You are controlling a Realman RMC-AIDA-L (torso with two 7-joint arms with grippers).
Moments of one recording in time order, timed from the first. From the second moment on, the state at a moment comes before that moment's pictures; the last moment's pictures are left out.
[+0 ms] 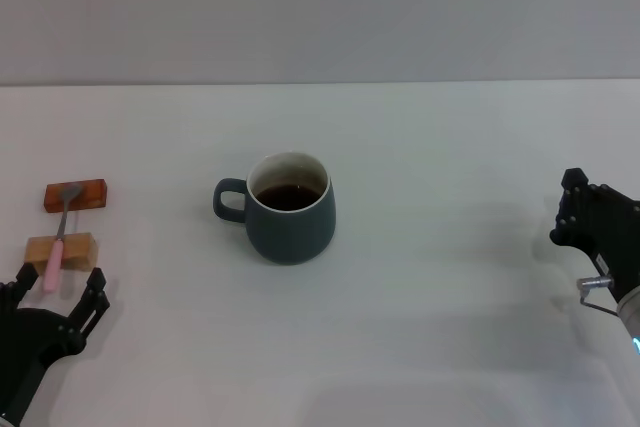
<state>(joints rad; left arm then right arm) -0.08 -2.07 -0.66 -0.27 2.30 1.21 -0.13 0.37 2.09 0.51 0.35 -1.95 -1.04 -0.07</state>
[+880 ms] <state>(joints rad) -0.10 -2.07 -0.67 -0.26 2.28 1.19 -0.13 0.36 2.09 0.50 0.36 -1.95 -1.04 -0.07</state>
